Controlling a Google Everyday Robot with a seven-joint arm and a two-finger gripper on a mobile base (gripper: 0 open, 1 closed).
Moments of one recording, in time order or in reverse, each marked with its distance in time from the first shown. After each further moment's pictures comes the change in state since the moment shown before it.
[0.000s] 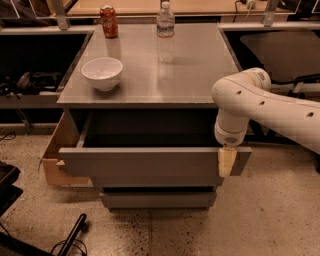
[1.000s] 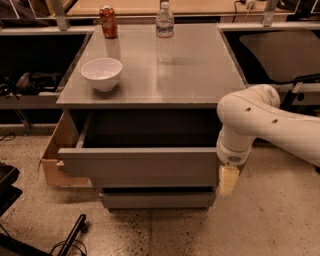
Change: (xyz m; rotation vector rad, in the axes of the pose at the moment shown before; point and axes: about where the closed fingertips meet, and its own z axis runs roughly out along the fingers) arm -0.005 0.056 0.004 -0.044 -0.048 -0.008
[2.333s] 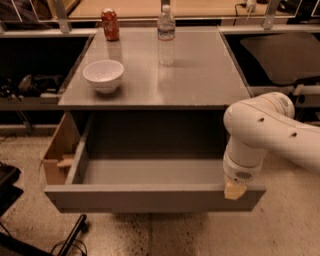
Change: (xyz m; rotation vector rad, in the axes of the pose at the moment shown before) arm 0.013 0.069 -0.023 -0.082 0.023 0.051
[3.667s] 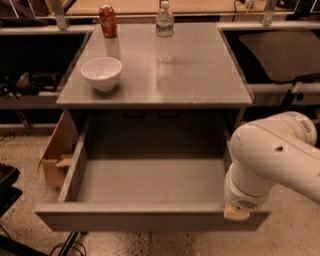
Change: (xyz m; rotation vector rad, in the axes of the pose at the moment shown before) arm -0.001 0.076 -0.010 0.004 -0.045 0.038
